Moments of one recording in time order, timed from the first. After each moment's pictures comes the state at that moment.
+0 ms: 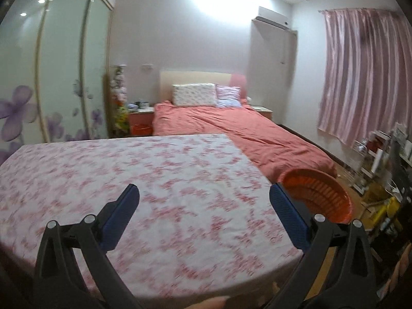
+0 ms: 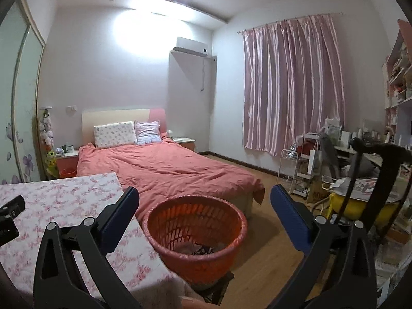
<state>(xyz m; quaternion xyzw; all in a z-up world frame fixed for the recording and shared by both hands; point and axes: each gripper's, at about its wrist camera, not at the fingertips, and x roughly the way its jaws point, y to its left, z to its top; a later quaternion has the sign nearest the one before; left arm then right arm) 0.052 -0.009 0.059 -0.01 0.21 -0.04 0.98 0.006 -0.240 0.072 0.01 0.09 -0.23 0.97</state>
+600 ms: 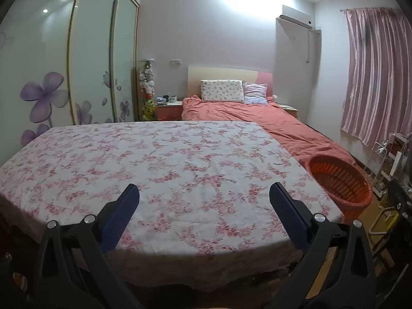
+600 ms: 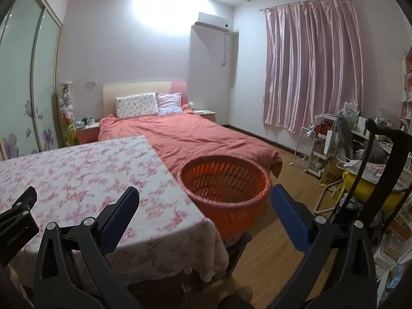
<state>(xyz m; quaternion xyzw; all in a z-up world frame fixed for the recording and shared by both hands) -0.008 0.027 0.024 -0.01 0.22 0.04 0.97 -0.016 -0.188 0.046 0.01 0.18 -0.17 0.97</state>
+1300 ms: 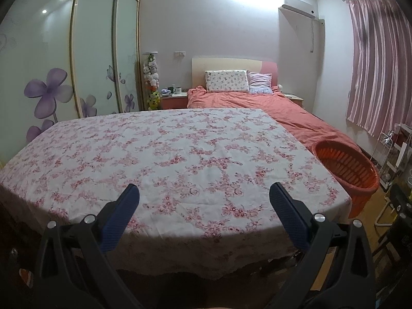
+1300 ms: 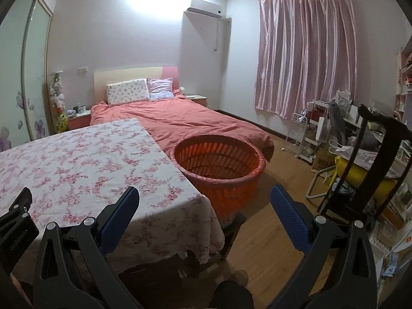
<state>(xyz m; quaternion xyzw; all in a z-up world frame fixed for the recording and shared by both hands) -0.016 0.026 0.006 0.00 0.25 0.05 0.97 -0.021 -0.182 0.021 0.02 0.21 -0.21 0.96</state>
